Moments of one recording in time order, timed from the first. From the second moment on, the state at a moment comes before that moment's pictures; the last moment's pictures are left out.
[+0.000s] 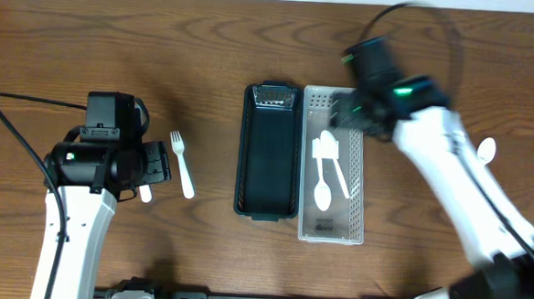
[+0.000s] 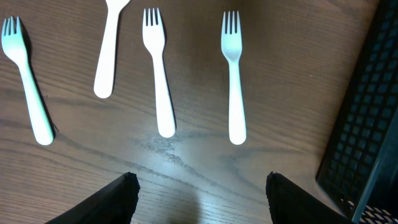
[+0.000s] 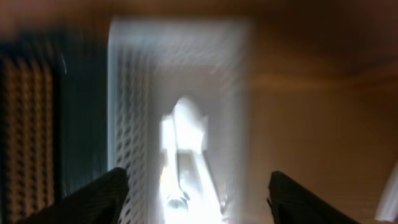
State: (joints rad) left arm 0.01 1.18 1.09 -1.16 -0.03 -0.21; right arm 0.34 1.63 1.52 -1.02 0.08 0.43
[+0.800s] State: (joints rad) left arm 0.01 1.18 1.09 -1.15 -0.03 -0.21; right arm -0.22 1.86 1.33 -0.87 0.06 0.16
